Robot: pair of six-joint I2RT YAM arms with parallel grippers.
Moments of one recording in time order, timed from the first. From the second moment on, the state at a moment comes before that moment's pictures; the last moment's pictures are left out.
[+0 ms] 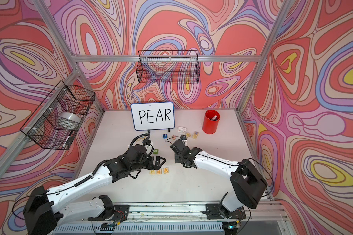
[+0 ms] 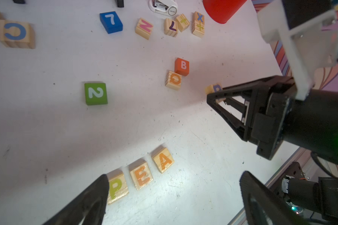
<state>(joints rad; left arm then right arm) -0.80 1.09 0.72 -0.38 -0.01 -0.63 0.83 1.51 0.94 -0.49 0.31 0.69</state>
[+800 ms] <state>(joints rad) -0.80 0.75 0.58 -0.59 -0.17 -0.73 1.02 1.71 0.96 -0.47 0.33 0.77</state>
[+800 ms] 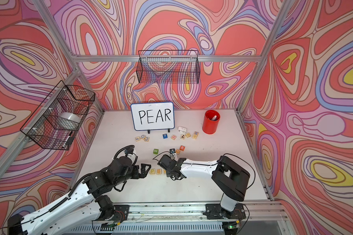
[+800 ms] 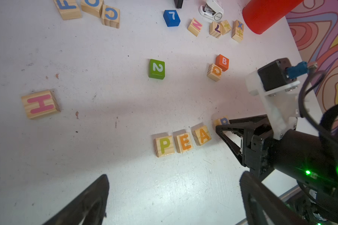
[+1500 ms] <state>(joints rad) -0.80 0.72 0.58 -0.64 -0.22 -0.75 1.05 1.75 0.99 -0.44 0.30 0.74</state>
